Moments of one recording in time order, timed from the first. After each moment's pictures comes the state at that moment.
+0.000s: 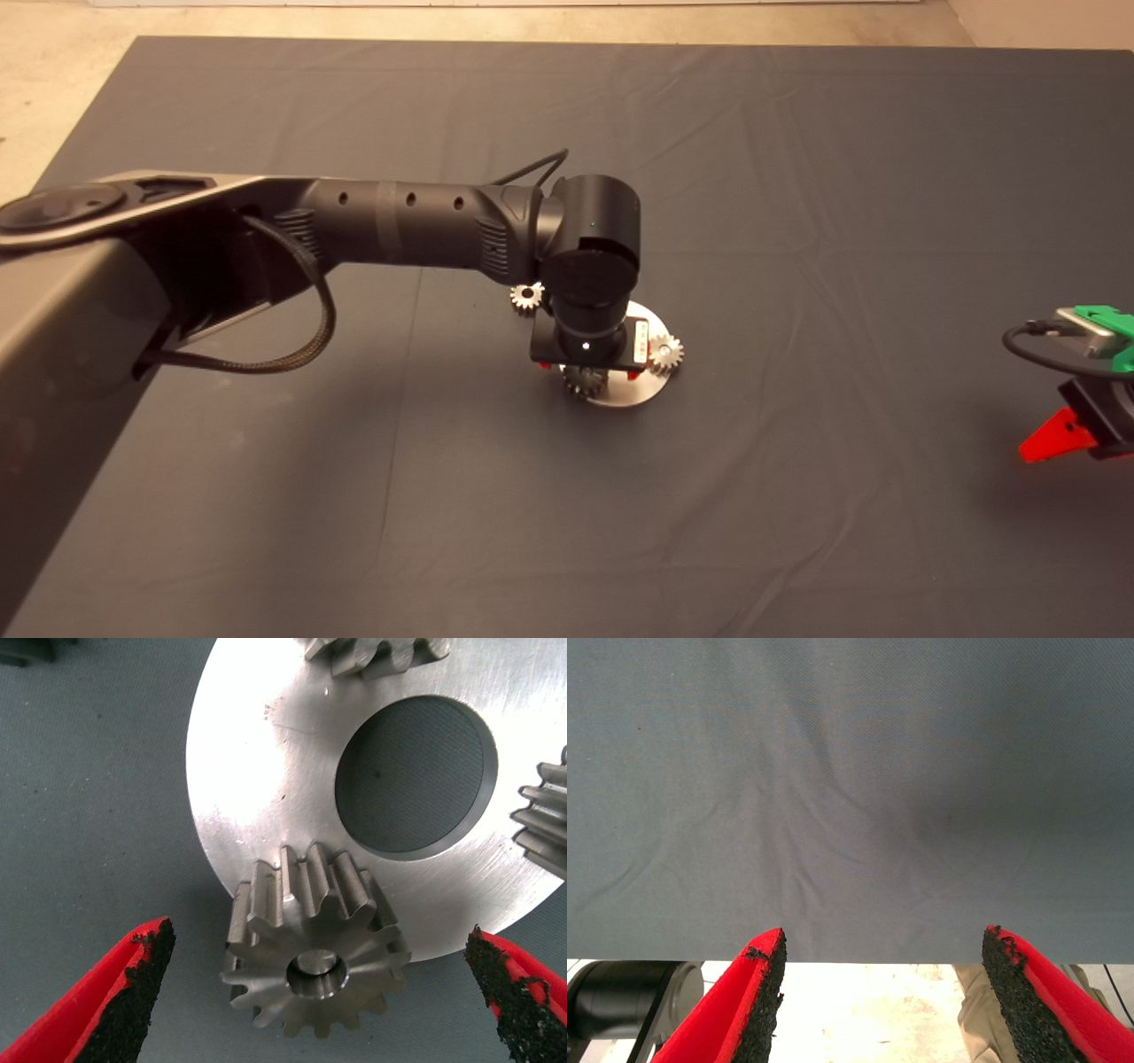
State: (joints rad) left arm -0.32 2.93 -1.22 0.45 1.53 -1.58; right arm 0.45 1.75 -0.68 -0.05 -1.53 1.12
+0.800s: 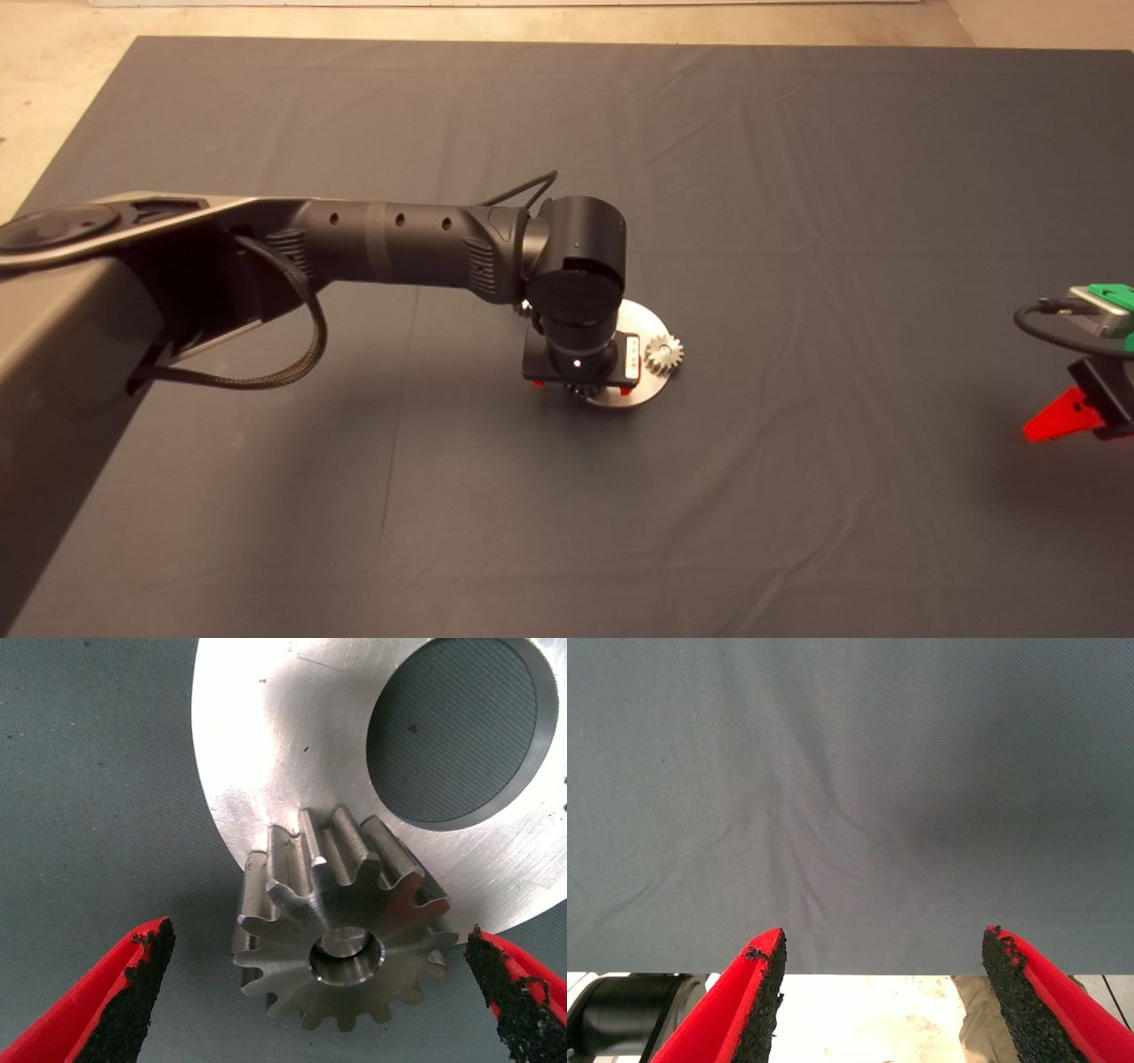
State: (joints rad) left arm -0.29 2.91 -1.20 0.46 1.53 -1.60; right arm 0.50 1.75 -0.68 -0.05 -1.53 1.12
